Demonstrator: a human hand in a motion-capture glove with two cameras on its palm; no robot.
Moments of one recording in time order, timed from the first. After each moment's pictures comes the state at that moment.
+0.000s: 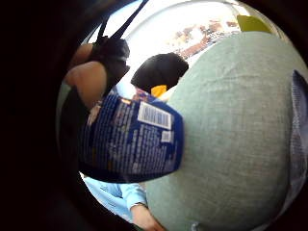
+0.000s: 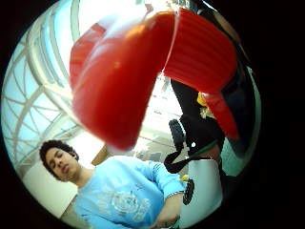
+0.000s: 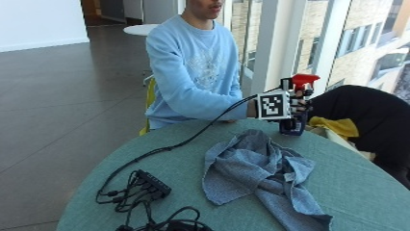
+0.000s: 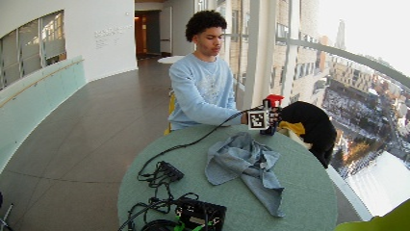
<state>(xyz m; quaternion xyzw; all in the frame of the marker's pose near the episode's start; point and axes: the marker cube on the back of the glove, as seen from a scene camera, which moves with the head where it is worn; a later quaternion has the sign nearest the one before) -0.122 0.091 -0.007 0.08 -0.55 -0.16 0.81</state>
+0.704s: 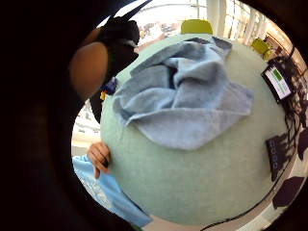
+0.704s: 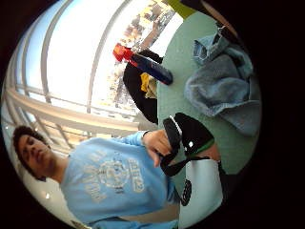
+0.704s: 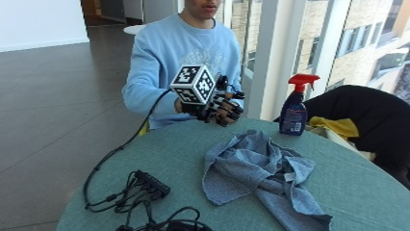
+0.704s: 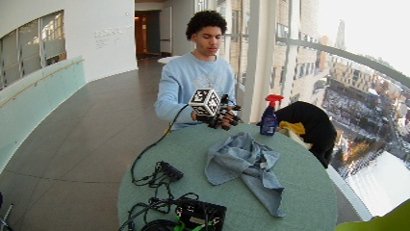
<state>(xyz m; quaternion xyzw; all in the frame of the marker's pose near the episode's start) 0.076 0.273 -0.030 0.10 -0.30 -0.02 0.95</state>
